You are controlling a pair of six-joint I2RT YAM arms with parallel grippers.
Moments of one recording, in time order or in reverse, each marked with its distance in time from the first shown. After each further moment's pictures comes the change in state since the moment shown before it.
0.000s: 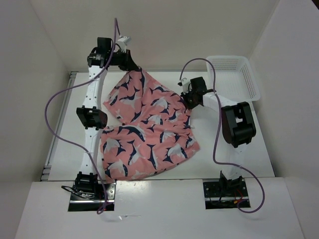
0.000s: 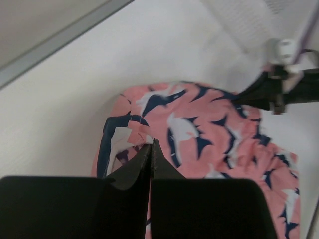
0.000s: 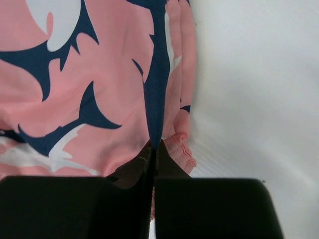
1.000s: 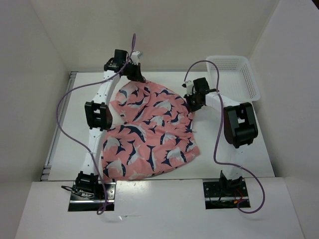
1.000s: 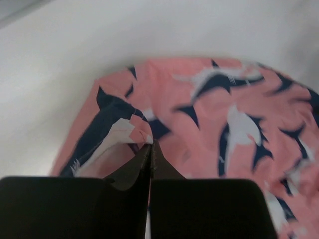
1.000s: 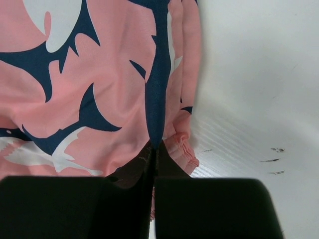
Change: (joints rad) left arm -0.076 0.050 -0.240 0.210 -0.211 -0.002; right arm -0.030 -0.032 -0.018 -0.113 -0.010 0.081
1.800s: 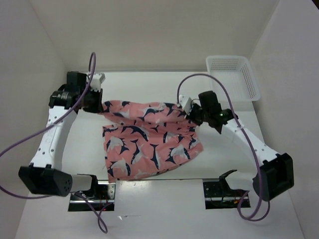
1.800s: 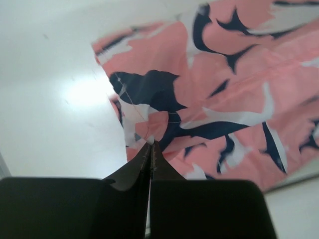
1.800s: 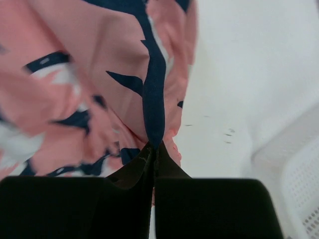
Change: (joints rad) left arm 0.104 -1.403 -1.397 -0.121 -0.418 0.002; right arm 0.157 -0.658 -0.323 -0.060 -0.010 -0.447
